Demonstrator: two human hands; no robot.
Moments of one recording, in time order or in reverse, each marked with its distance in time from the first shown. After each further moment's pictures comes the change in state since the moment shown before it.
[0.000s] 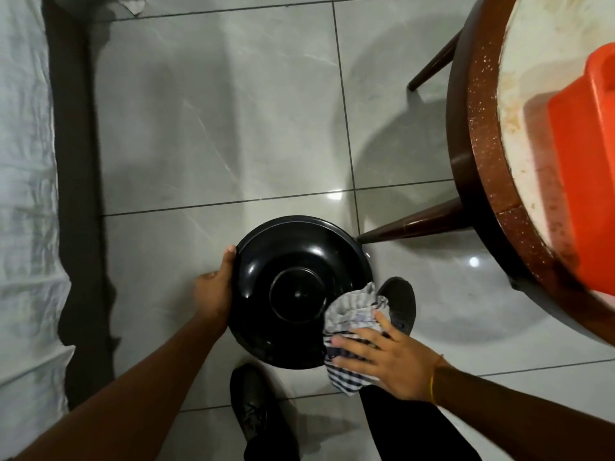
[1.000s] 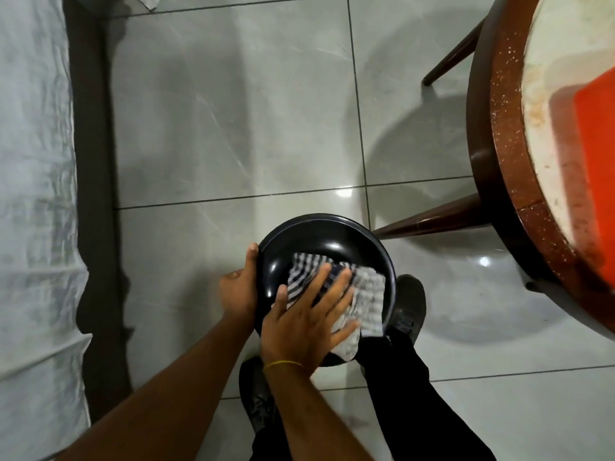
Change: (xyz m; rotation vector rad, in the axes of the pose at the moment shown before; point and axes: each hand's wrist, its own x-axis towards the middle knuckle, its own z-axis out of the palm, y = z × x) left_hand -0.017 -0.009 0.022 -0.026 0.083 0.008; right_hand 0.236 -0.088 -0.113 0.621 0.181 1.649
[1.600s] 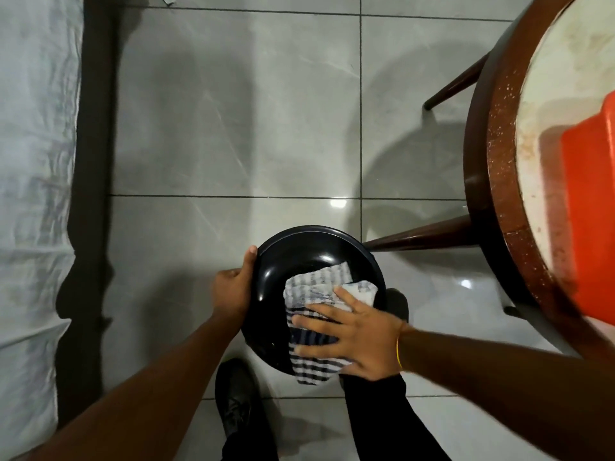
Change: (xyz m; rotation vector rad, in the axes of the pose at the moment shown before) left_hand 0.002 -0.007 0.001 0.031 -0.071 0.131; right_hand 0.151 0.138 -0.071 -0.627 -0.479 -1.832
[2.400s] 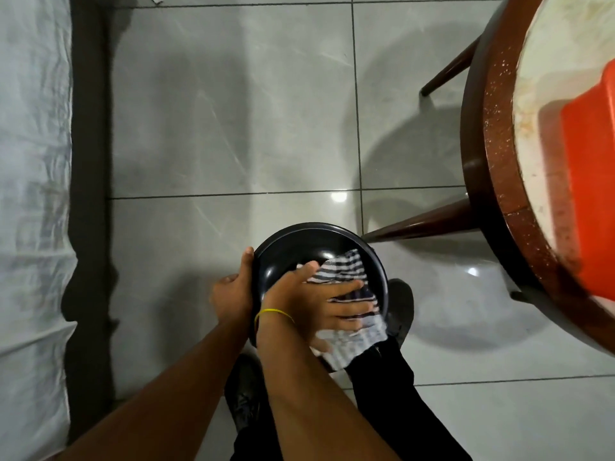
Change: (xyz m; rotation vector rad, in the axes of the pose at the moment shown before) left_hand -0.018 0.005 0.006 0.018 0.187 -0.219; right_hand 0.184 -0.035 -0.102 1.406 0.707 2.352
